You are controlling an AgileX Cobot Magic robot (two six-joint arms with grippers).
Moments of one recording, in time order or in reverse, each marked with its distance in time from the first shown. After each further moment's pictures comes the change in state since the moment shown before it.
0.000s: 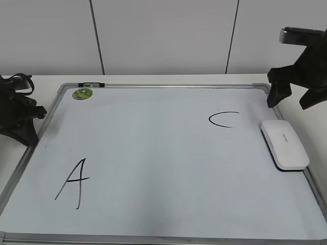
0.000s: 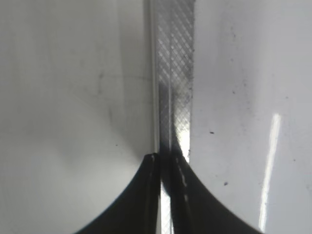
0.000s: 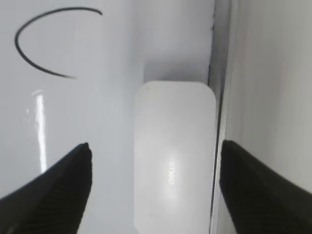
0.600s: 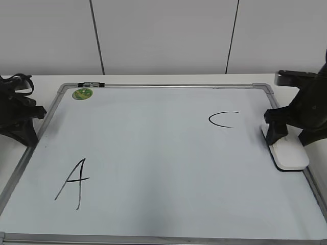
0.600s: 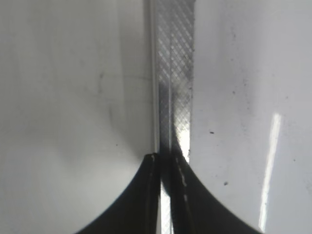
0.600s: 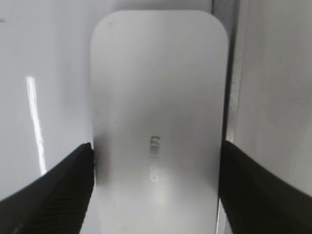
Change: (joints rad) left arm 0.000 0.000 0.000 0.000 0.002 0.000; right arm 0.002 0.042 0.190 -0.008 -0.158 -0.002
